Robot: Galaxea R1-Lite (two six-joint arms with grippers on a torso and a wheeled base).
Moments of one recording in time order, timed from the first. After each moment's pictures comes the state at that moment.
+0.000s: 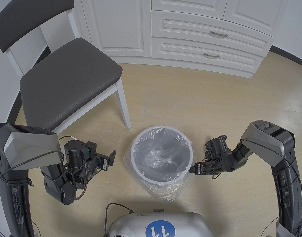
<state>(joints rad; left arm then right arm) -0.34 2.30 -0.55 -1.47 0.17 0.13 0.29 2.57 -1.26 -0.40 0.07 0.26</state>
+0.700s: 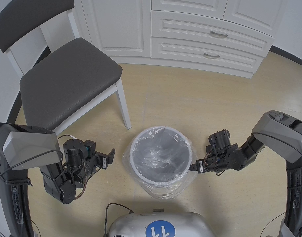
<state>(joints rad) -0.33 2.29 -0.55 -1.47 0.17 0.13 0.34 2.36 -1.09 -0.42 0.03 0.17</state>
